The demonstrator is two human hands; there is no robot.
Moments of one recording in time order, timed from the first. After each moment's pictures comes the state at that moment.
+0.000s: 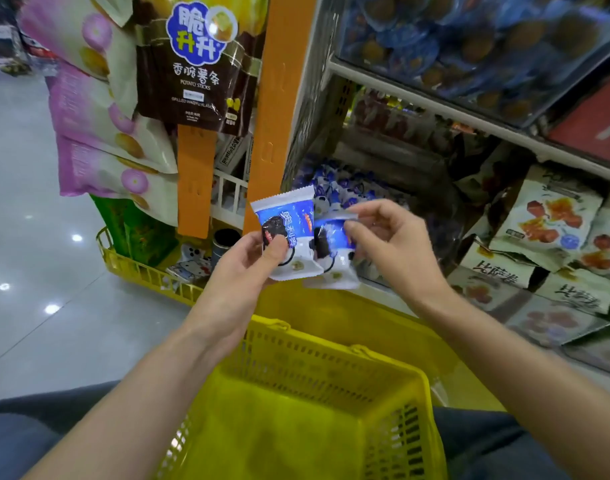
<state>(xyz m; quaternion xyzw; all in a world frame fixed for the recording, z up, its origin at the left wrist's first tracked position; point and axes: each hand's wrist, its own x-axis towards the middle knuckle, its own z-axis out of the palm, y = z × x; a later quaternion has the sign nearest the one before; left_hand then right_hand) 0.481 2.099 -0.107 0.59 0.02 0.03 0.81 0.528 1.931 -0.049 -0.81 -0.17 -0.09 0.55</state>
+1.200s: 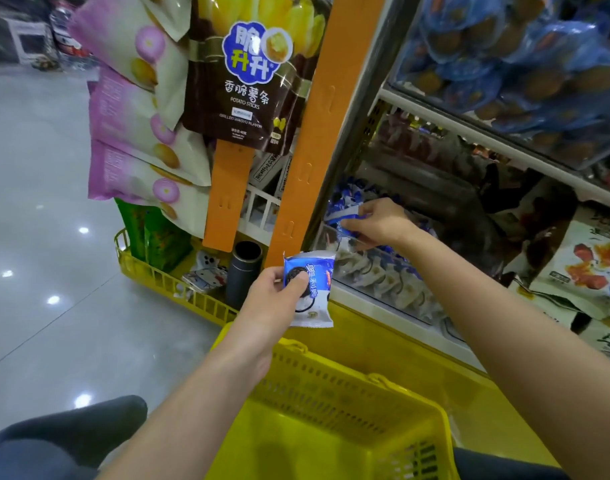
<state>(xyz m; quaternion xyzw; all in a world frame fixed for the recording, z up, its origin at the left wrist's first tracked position) 0.494 2.106 -0.108 0.60 0.18 -0.03 0.78 0.662 1.973 -0.055 -0.95 -0.03 0.07 0.29</state>
